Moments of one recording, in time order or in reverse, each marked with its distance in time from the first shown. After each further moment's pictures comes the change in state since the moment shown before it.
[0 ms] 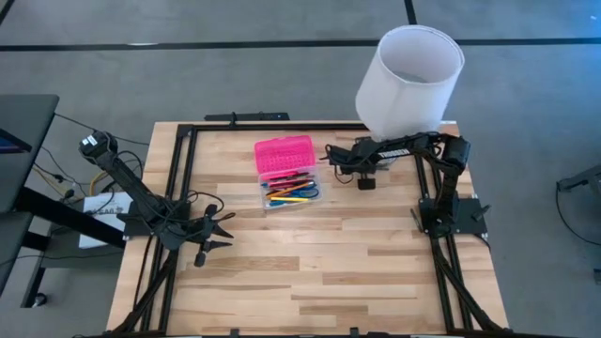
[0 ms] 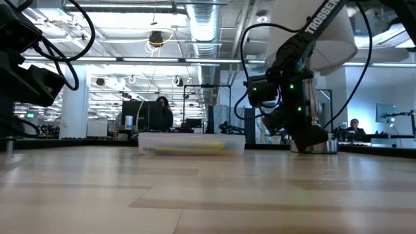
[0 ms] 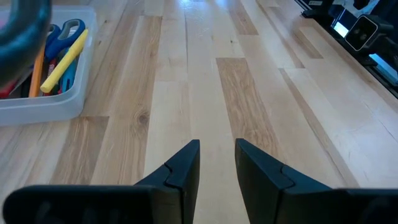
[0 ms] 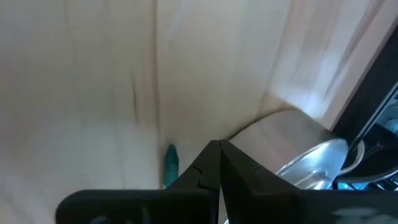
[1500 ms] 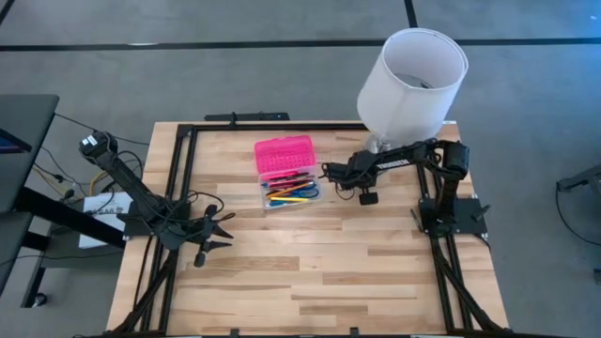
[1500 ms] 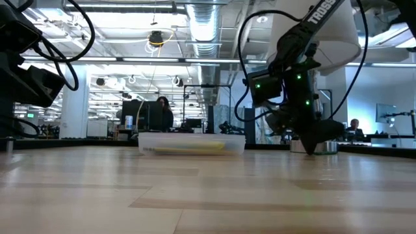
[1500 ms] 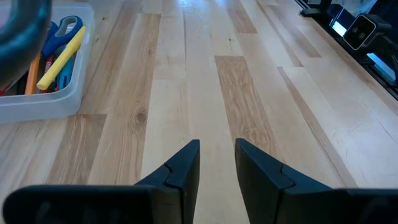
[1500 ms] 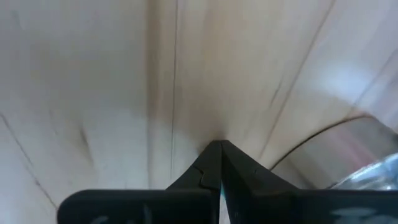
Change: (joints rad) left arm 0.000 0.000 0.000 -0.004 0.009 -0.008; right arm 0.156 -0.008 0.000 -0.148 -0.161 0.100
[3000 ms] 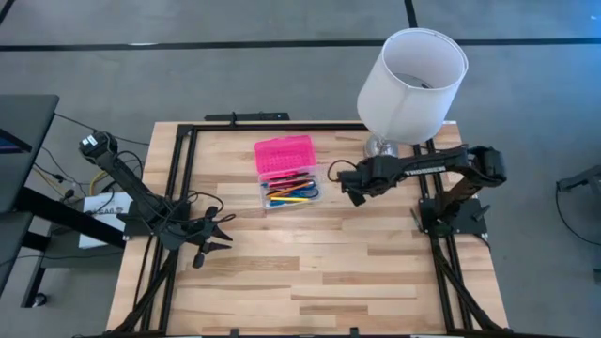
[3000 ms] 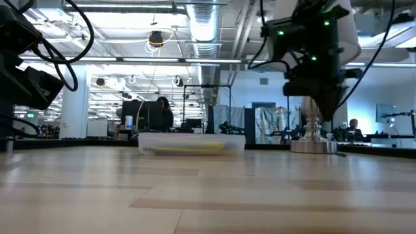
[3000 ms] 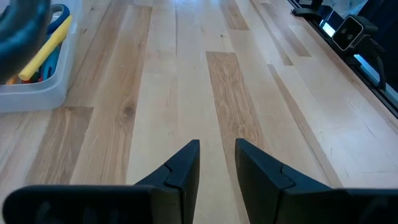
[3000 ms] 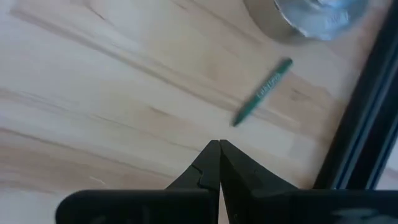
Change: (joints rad) left arm 0.000 0.000 0.000 0.001 0.040 -0.035; right arm 0.165 -0.291 0.019 -0.284 -0.092 1.353
